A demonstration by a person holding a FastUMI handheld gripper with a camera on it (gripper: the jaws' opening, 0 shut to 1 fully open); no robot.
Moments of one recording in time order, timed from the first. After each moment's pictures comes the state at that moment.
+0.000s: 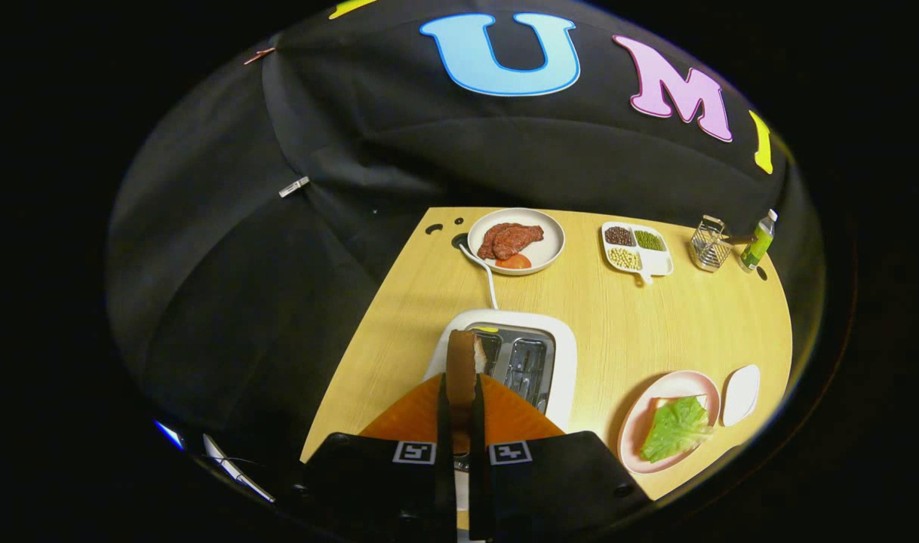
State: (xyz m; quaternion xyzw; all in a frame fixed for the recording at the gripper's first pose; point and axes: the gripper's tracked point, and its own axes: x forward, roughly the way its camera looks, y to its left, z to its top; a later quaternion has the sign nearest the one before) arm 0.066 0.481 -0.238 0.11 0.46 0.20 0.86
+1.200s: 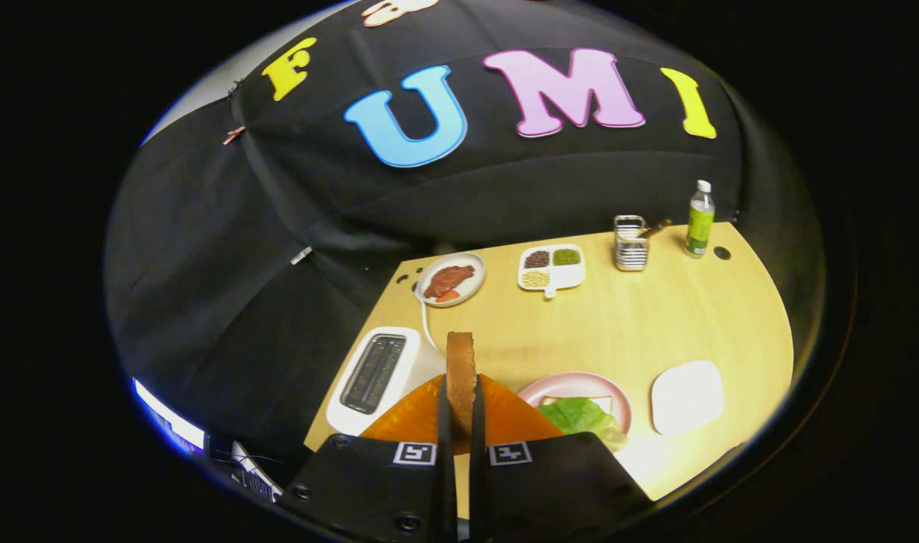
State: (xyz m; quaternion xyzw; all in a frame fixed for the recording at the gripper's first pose) arm 0.044 0.226 -0.224 0.21 0.40 0.19 0.87
